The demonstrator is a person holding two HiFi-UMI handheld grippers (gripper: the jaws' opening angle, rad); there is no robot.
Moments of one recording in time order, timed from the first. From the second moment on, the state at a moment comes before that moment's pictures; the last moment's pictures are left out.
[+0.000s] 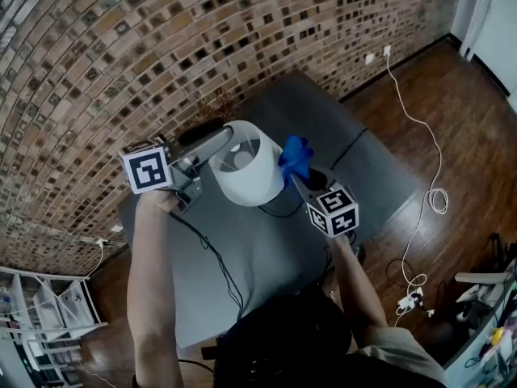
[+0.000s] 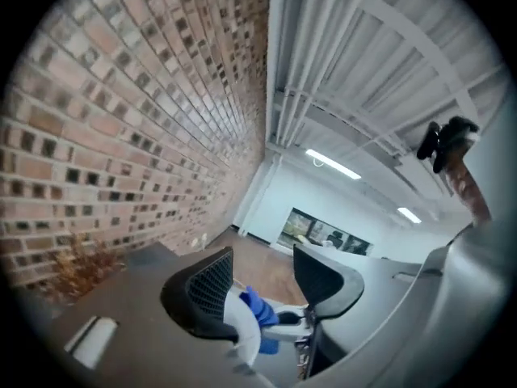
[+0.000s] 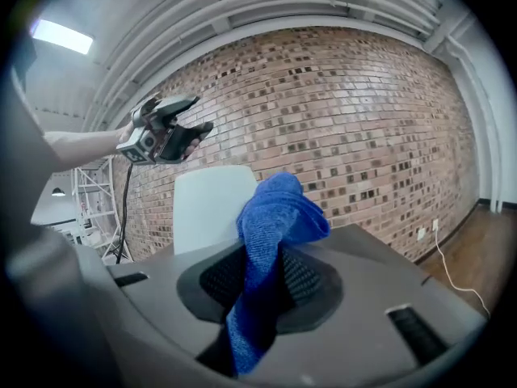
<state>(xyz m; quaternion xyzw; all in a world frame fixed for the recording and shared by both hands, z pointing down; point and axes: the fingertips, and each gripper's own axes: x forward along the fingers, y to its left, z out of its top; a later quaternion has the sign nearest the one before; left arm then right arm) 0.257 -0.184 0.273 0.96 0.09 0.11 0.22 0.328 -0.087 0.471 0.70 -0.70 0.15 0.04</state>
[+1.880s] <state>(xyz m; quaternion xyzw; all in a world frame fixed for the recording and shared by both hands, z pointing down) -0.233 -0.164 0.346 0.95 -0.31 0.00 0.04 0.087 -0.068 0.568 0.48 -0.82 0.29 0.13</state>
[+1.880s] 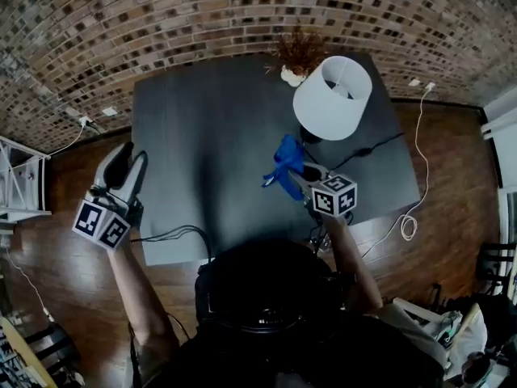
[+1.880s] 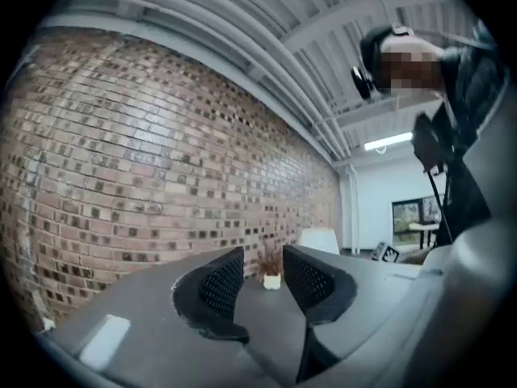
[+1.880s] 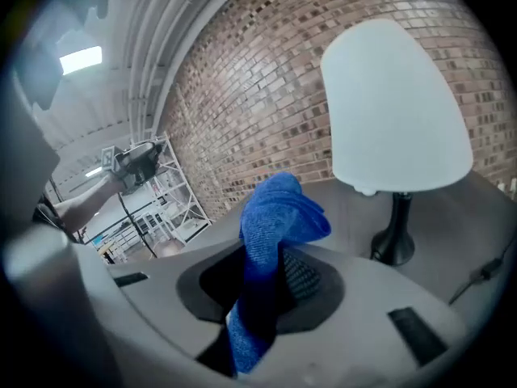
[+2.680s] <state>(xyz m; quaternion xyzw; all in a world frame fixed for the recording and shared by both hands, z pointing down) -0.124 -0.115 0.471 0.96 -0.18 0.00 0.19 0.082 -0.055 0.646 0.48 -0.77 0.36 0.21</state>
